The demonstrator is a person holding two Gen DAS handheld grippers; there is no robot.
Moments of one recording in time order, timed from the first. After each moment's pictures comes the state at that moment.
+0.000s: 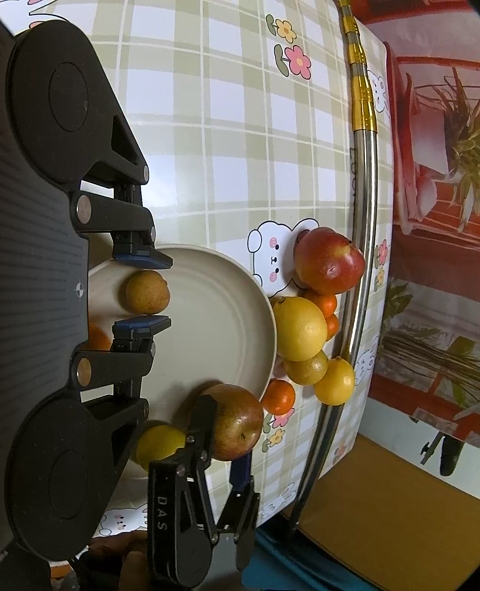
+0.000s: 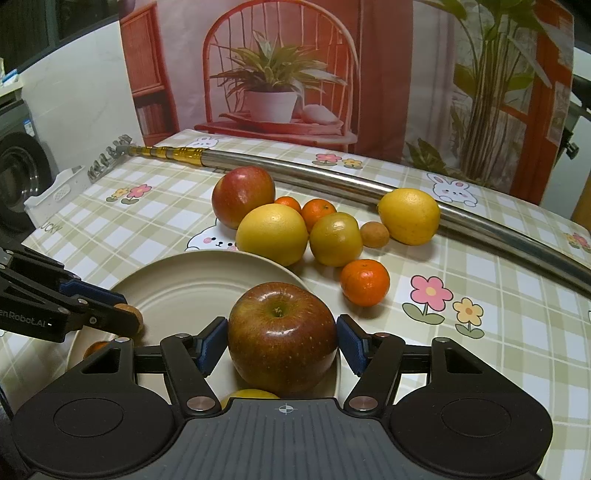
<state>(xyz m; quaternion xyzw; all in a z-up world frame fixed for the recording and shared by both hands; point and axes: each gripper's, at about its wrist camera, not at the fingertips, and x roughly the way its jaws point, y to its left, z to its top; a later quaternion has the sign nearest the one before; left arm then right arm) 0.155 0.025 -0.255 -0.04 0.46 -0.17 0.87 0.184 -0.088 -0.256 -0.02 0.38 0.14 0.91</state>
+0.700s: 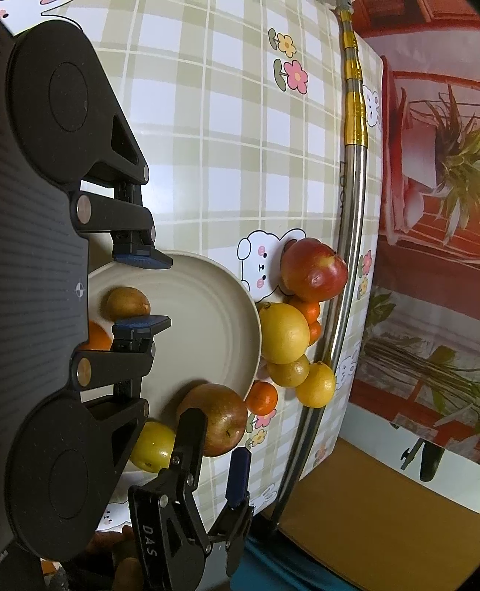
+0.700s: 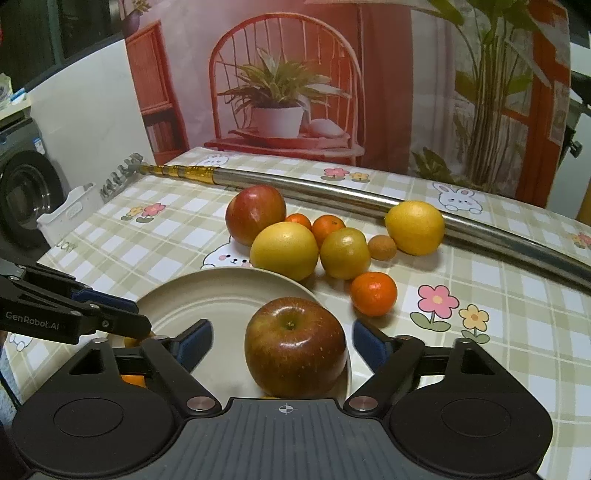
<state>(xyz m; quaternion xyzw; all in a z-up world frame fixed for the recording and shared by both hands) 0.146 0.032 -0.247 -0.06 0.45 -0.16 0.88 0.178 -0.087 -0.243 0.00 0.36 0.15 0.92</state>
